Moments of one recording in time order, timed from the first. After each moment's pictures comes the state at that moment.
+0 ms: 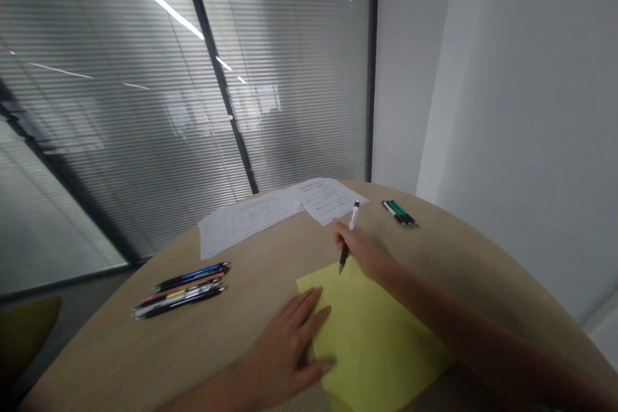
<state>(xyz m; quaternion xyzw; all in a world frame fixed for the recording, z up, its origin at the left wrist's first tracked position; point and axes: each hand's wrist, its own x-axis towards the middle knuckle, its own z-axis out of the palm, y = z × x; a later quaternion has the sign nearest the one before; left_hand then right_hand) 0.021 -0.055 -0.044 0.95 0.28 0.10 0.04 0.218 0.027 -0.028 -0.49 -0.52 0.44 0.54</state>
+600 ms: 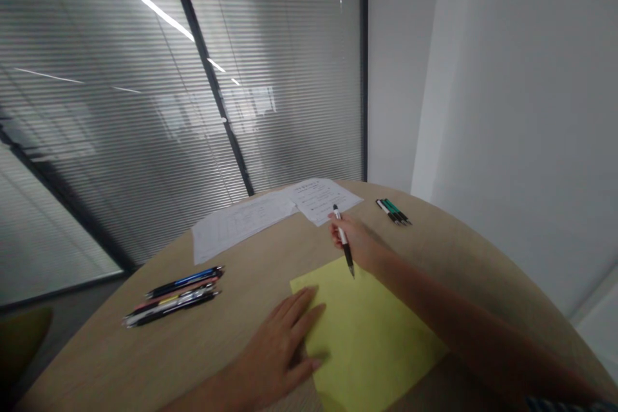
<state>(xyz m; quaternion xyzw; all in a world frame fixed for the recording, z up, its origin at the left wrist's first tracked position) 0.017 -0.053 -0.044 0.96 0.27 0.12 0.04 0.221 0.026 -0.003 -0.39 -0.37 0.60 0.59</state>
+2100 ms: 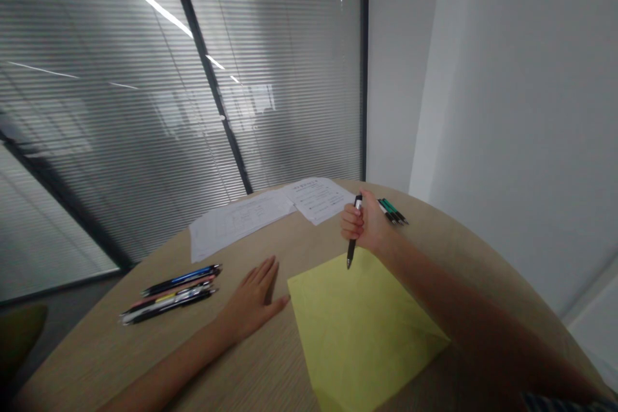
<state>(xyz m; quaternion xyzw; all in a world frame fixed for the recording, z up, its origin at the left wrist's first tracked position) -0.010 0.005 -0.041 0.88 0.48 0.03 -0.02 0.260 0.026 0.020 -0.26 -0.35 0.71 0.55</state>
